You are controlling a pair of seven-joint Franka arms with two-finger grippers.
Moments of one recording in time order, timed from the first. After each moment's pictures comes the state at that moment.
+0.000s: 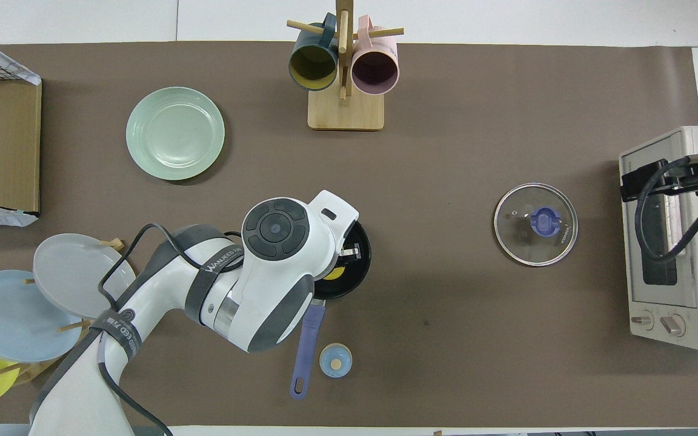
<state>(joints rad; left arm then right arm) -0.71 0.17 -0.02 -1.97 -0.16 2.13 -0.71 0.02 0.00 0.01 -1.56 -0.03 1.50 -0.03</state>
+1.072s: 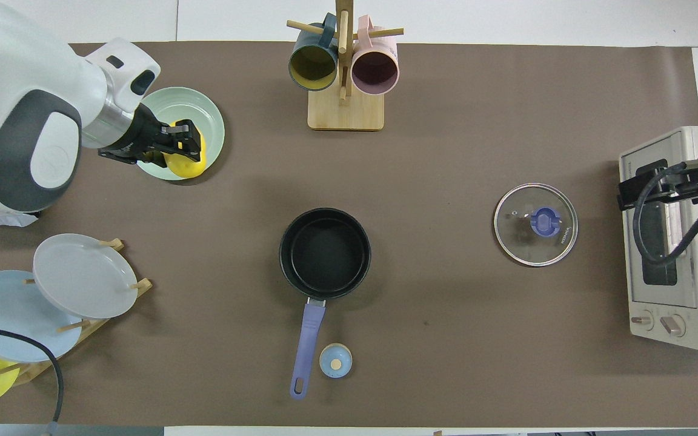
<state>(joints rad) -0.21 0.30 0.00 -1.51 -0.16 1.79 -0.19 0.02 0.00 0.01 -1.56 -0.01 1.47 -0.03</state>
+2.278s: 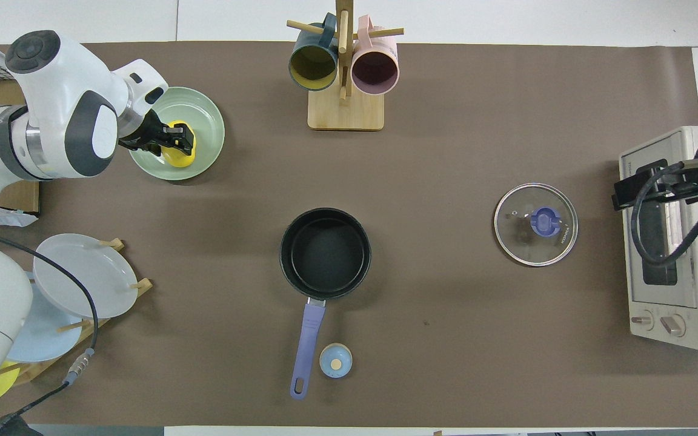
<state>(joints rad) -0.14 0.55 -0.01 -1.51 -0.10 2.01 -0.02 0.02 0.00 0.02 -1.56 0.00 1.47 -0.03</state>
